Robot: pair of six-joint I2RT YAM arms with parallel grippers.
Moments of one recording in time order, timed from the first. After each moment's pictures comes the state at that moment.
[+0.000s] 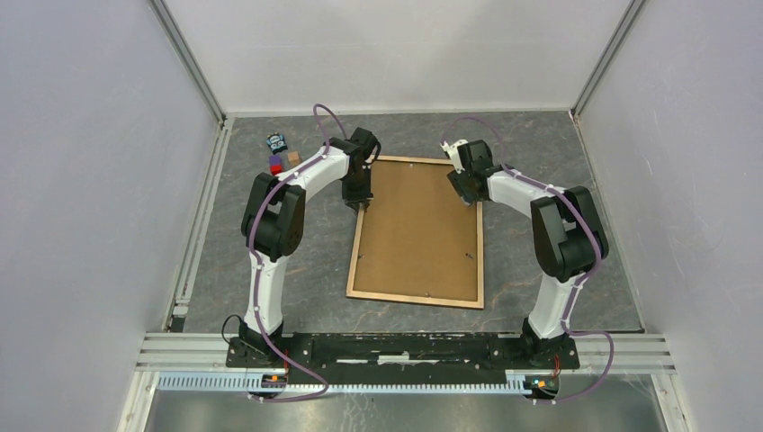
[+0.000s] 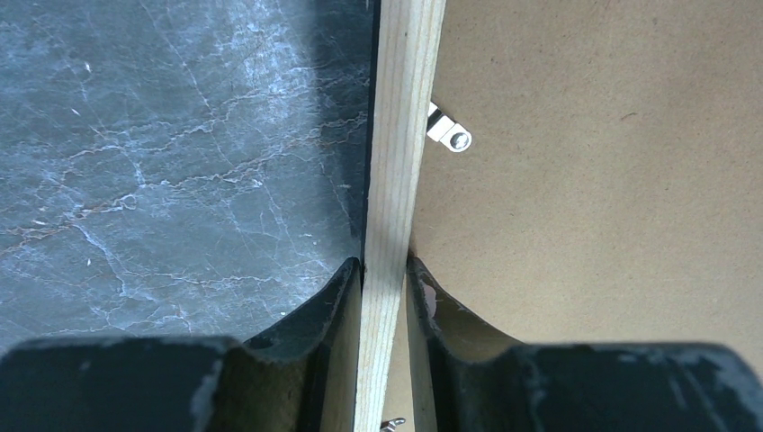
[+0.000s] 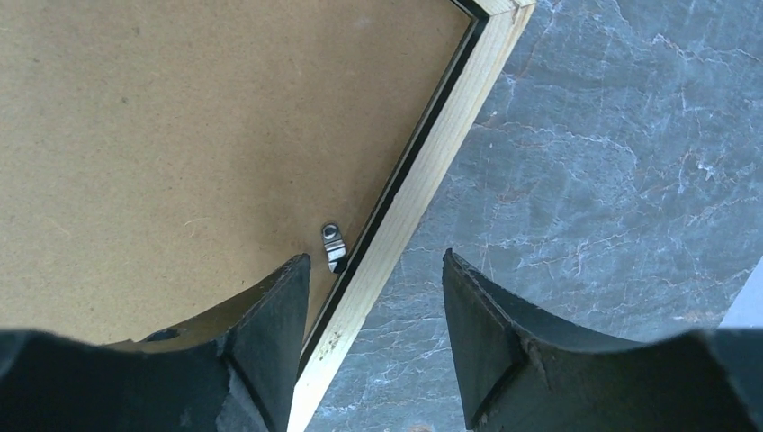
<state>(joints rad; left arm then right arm) -0.46 2.17 1.71 -0.87 -0.03 -0.44 0.32 1.87 1.20 -0.29 0.28 -0.29</state>
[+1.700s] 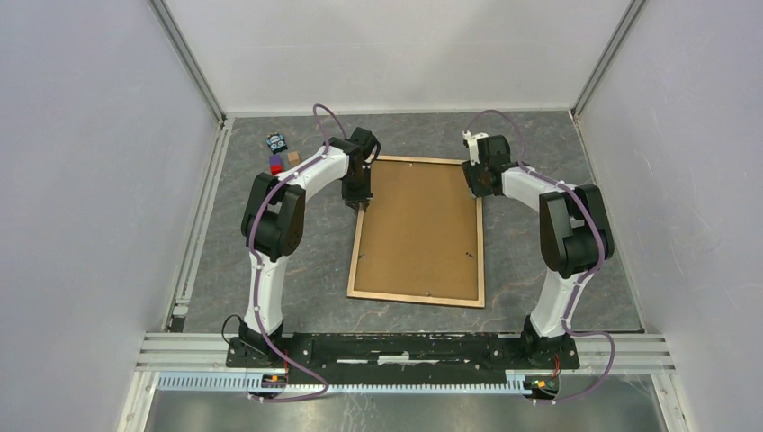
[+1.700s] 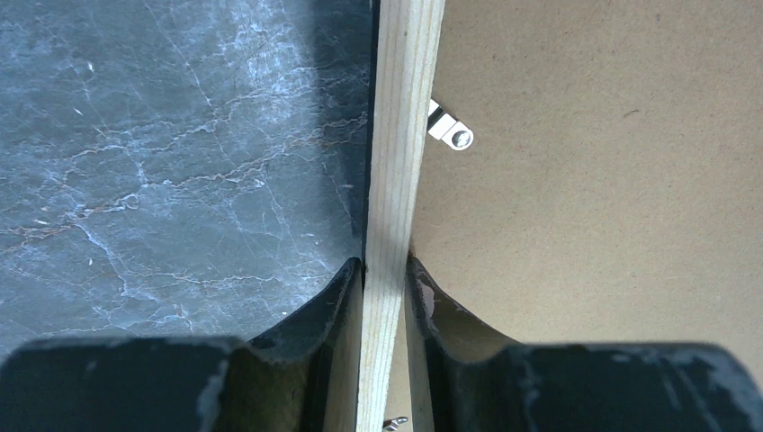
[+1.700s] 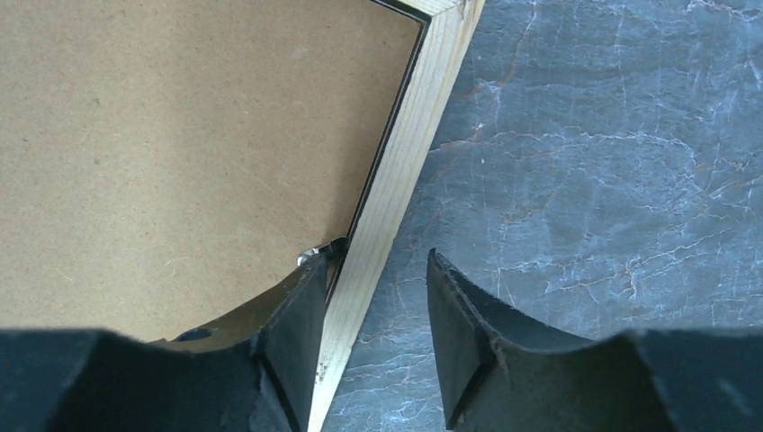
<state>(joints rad) -0.46 2.17 1.71 -0.88 -0.02 -0.44 0.22 1.89 1.21 -0.24 0.10 -0.14</state>
